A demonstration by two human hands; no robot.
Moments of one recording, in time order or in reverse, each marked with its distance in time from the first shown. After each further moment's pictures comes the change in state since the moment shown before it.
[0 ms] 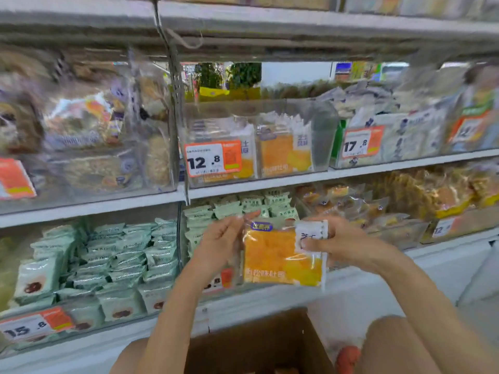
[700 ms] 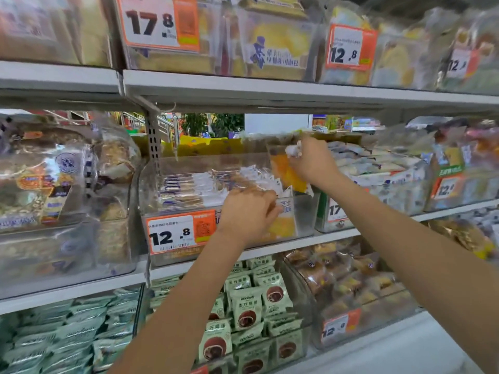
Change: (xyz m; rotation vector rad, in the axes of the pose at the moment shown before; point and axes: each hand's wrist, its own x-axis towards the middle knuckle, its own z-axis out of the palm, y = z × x) left_hand 0.189 0.090 0.047 1.381 0.162 0.678; right_hand 0.162 -0.143 -0.123 -0.800 0.857 -0.244
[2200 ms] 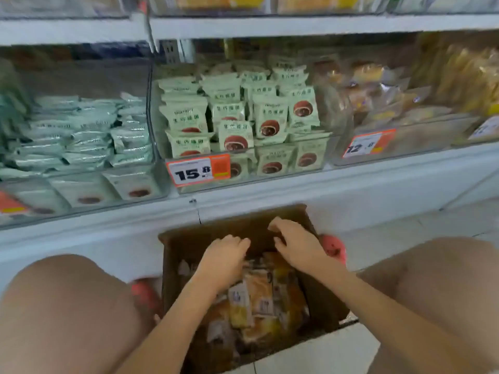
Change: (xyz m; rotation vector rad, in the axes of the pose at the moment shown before) left_hand -0.393 0.094 0.134 -0.392 -0.848 -0.066; right_hand -0.431 0.081 0.197 0.139 -0.935 0.008
